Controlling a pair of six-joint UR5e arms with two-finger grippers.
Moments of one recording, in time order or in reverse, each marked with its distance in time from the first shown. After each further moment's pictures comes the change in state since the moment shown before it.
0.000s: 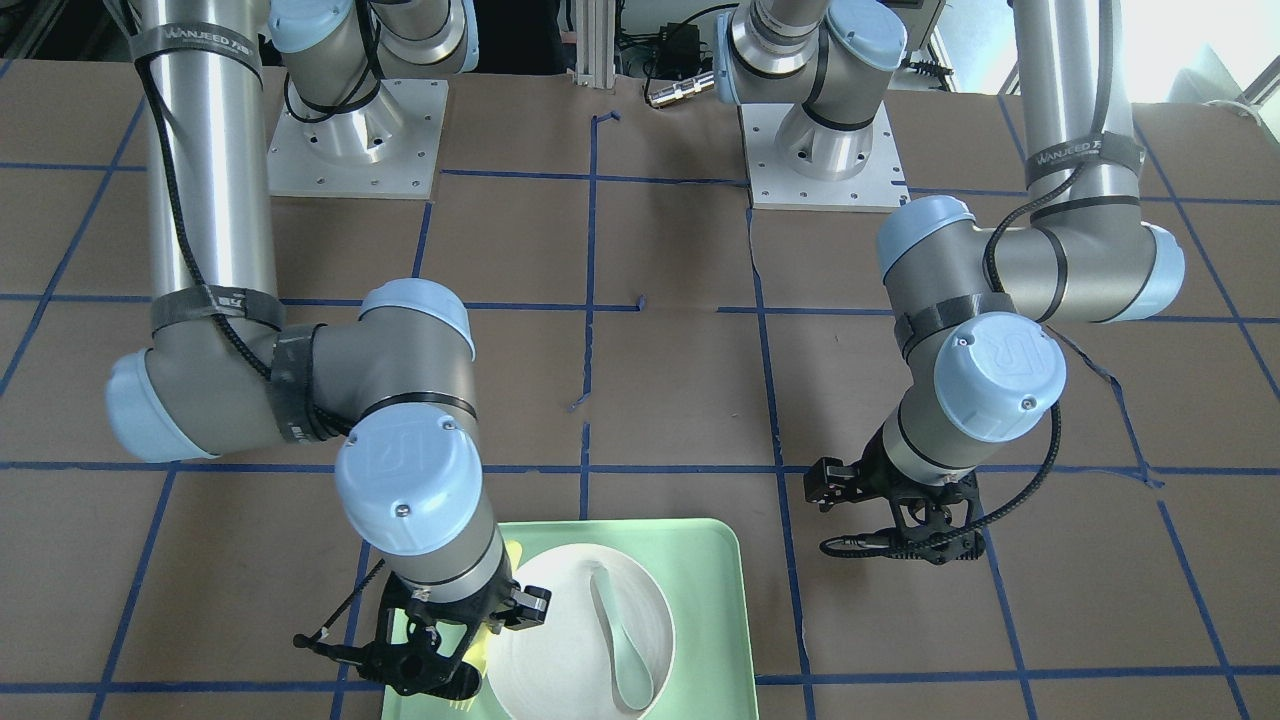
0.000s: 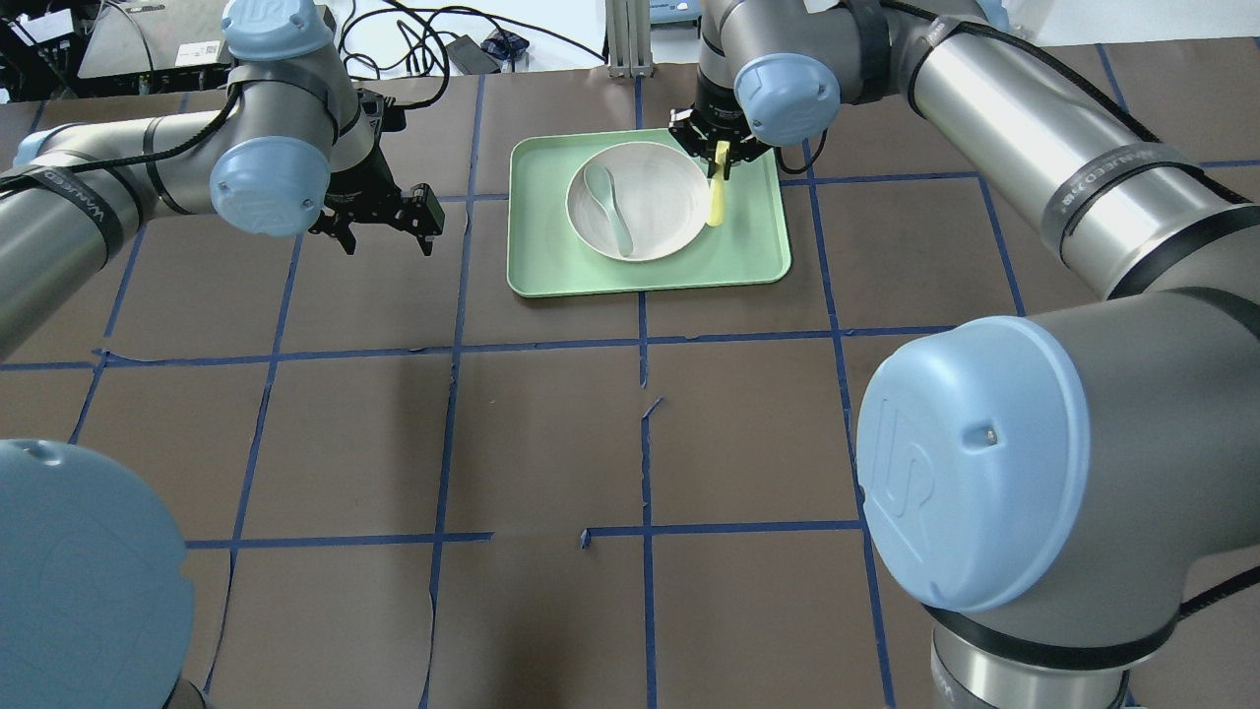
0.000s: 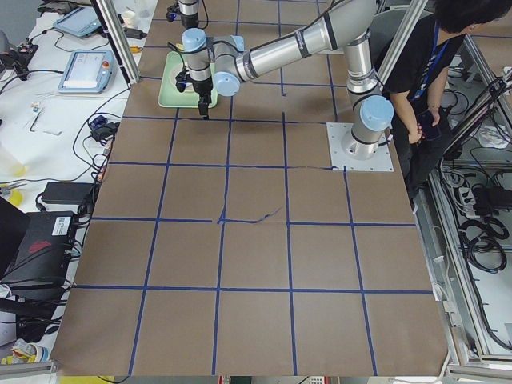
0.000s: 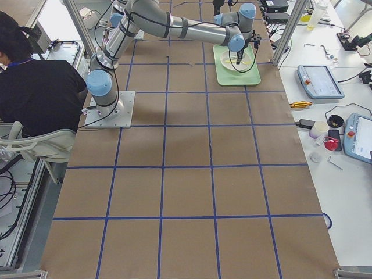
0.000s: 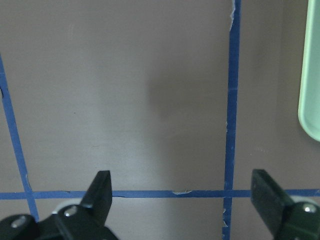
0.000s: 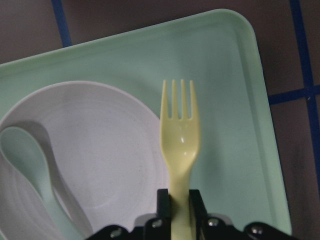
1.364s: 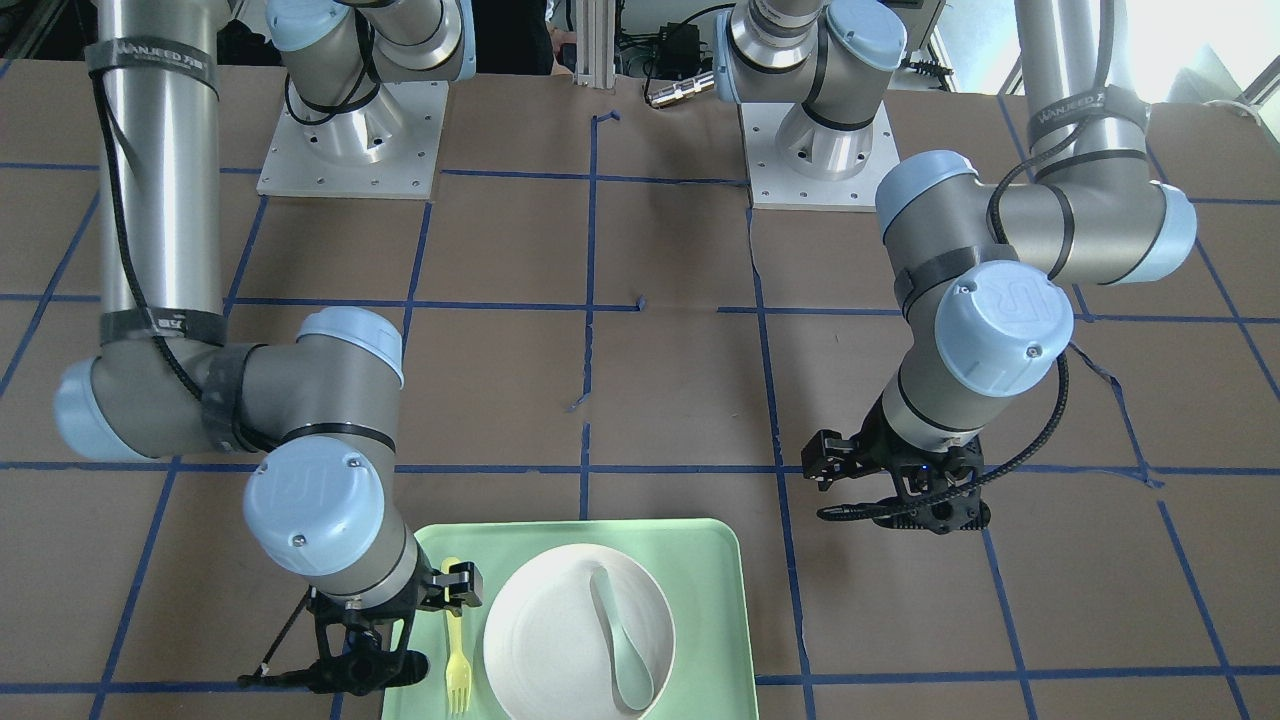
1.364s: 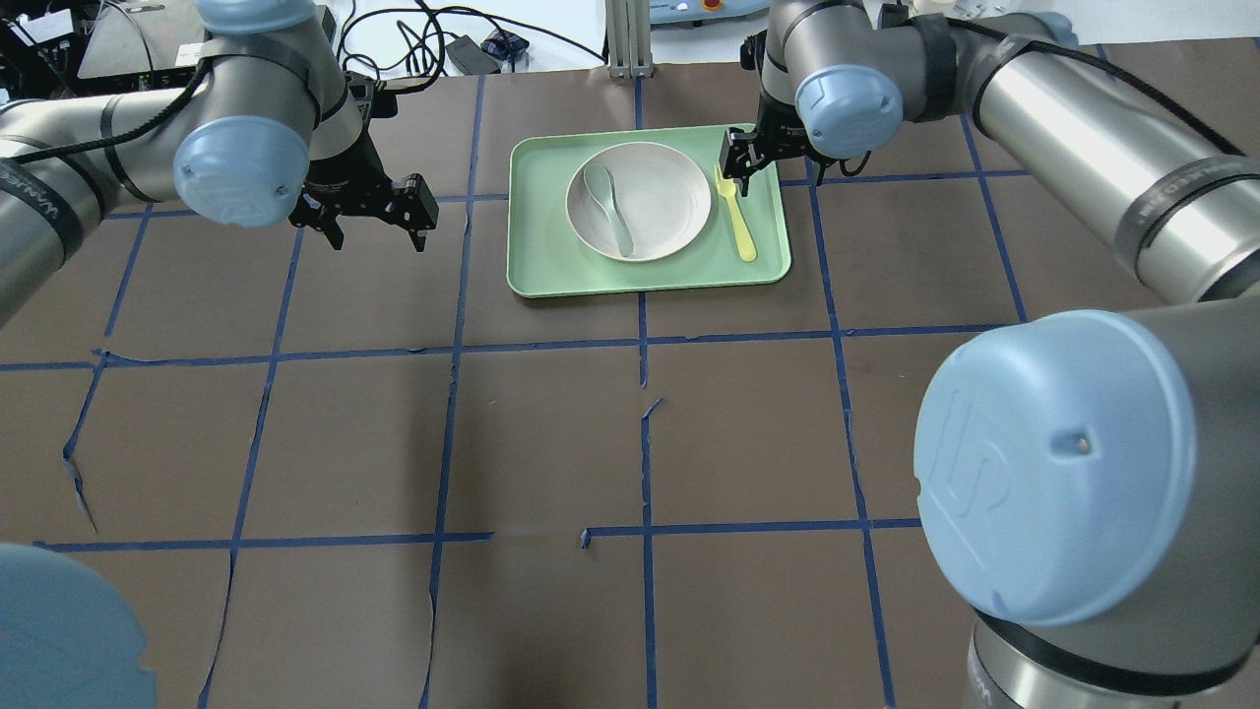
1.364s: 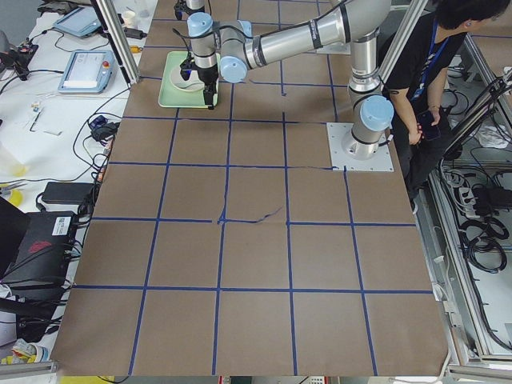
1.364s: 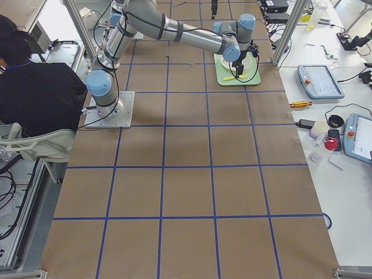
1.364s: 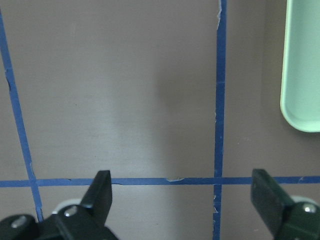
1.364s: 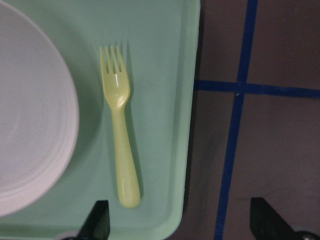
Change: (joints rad) left arm -0.015 0.118 -0.004 -0.138 0.025 -0.011; right arm -0.068 -0.117 0.110 0.071 -0.062 -0.252
